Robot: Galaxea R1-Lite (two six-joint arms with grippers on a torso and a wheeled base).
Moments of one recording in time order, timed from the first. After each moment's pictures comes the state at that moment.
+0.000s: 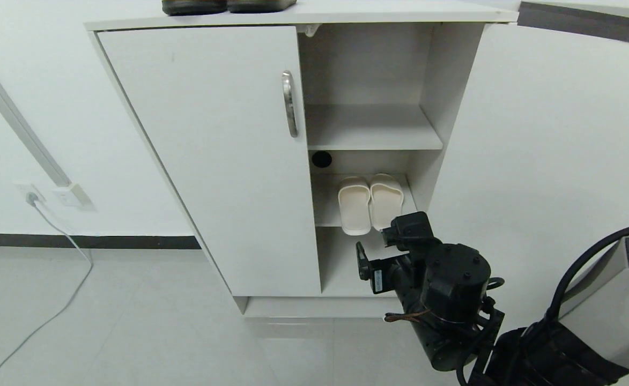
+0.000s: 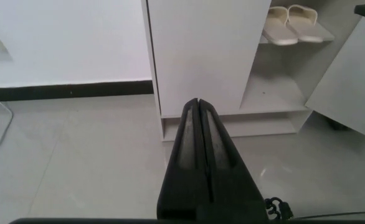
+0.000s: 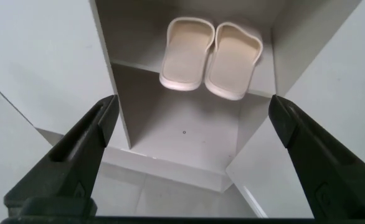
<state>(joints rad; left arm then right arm) 0.00 0.00 0.00 0.00 -0.03 0.02 0.88 2.05 -0.75 -1.31 -0.68 -0.09</state>
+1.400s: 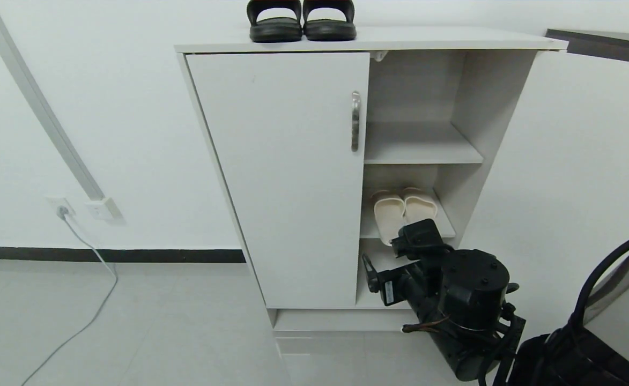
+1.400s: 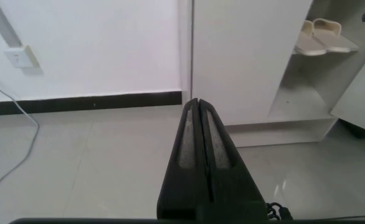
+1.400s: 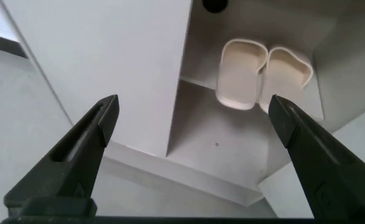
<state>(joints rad) 0.00 0.00 0.00 0.00 -0.03 0.03 0.85 2.00 -0.66 -1.30 -0.59 -0.09</state>
